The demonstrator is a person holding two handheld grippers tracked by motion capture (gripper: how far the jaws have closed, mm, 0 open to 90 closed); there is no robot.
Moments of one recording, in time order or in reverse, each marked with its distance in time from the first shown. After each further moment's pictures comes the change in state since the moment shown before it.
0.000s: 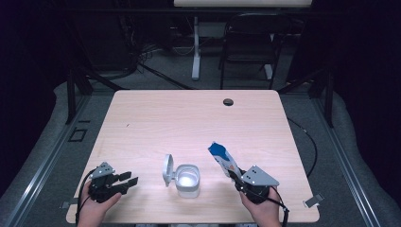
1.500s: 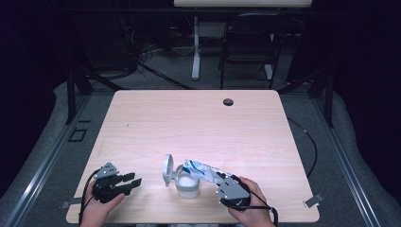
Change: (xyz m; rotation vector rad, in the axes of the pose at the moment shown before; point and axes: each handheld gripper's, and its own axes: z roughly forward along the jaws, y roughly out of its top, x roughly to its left) left arm -0.006 0.001 0.008 0.015 -0.023 0.017; right arm 0.048 0.021 0.009 0.088 0.016 -0.368
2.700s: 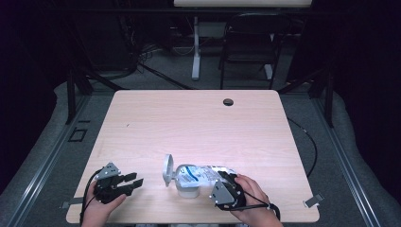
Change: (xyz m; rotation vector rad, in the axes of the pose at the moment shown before) left arm -0.007 0.003 0.000 -0.007 -0.012 0.020; right arm 0.004 0.016 -0.002 0.149 -0.064 -0.299
